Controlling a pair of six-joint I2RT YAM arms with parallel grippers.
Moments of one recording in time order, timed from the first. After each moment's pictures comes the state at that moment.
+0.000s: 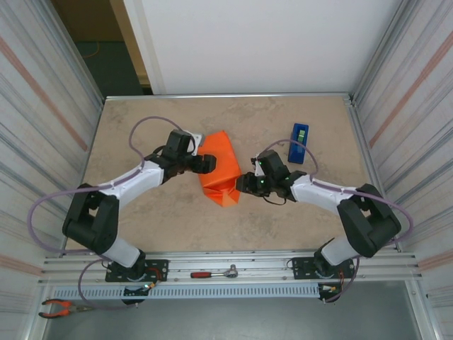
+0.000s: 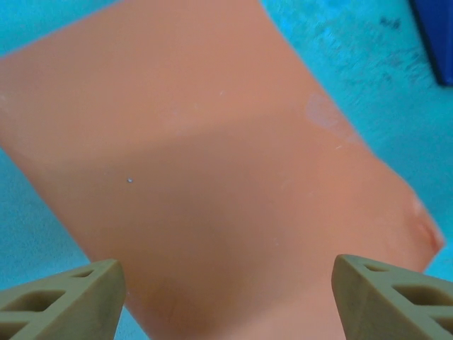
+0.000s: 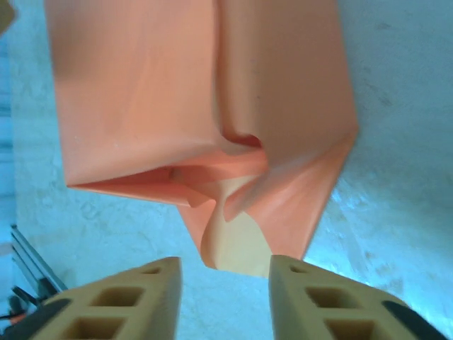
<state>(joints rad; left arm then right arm) -0.48 1.52 0.97 -0.22 0.17 -0.24 0.63 1.48 0.74 -0.12 -0.35 0.78</state>
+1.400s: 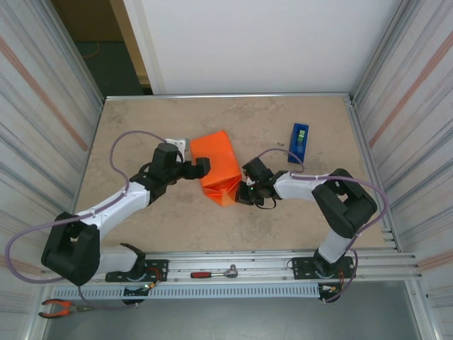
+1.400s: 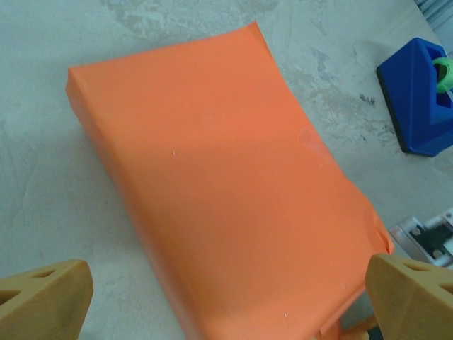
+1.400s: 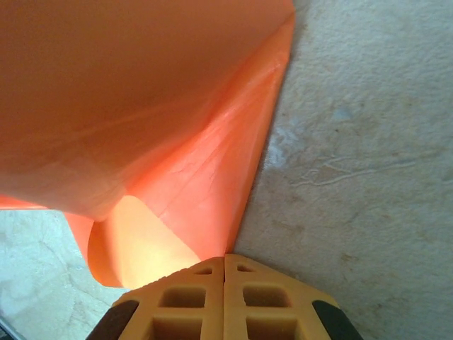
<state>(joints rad) -0.48 1.27 0.71 -0.06 0.09 -0.42 0.71 1.70 0.83 -0.19 -0.29 0.86</state>
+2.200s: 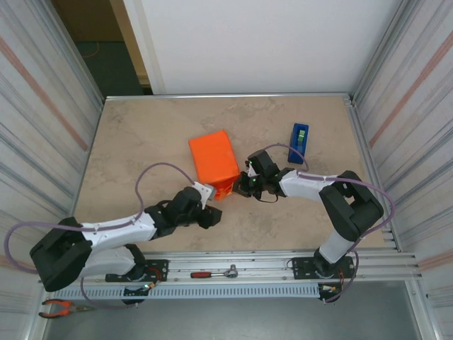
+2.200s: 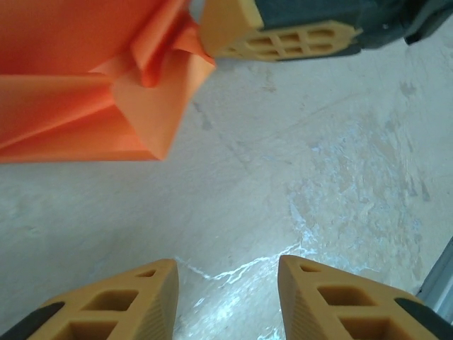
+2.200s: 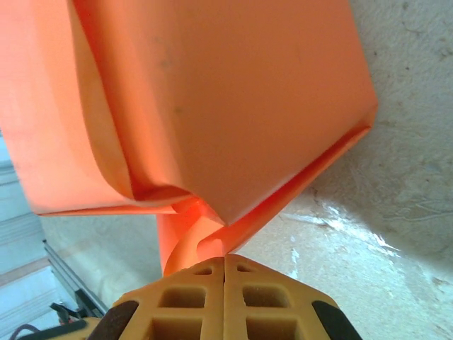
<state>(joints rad) -0.92 1.20 0.42 0.05 0.08 -0.48 0.65 1.65 0.83 -0.07 -0.42 0.97</state>
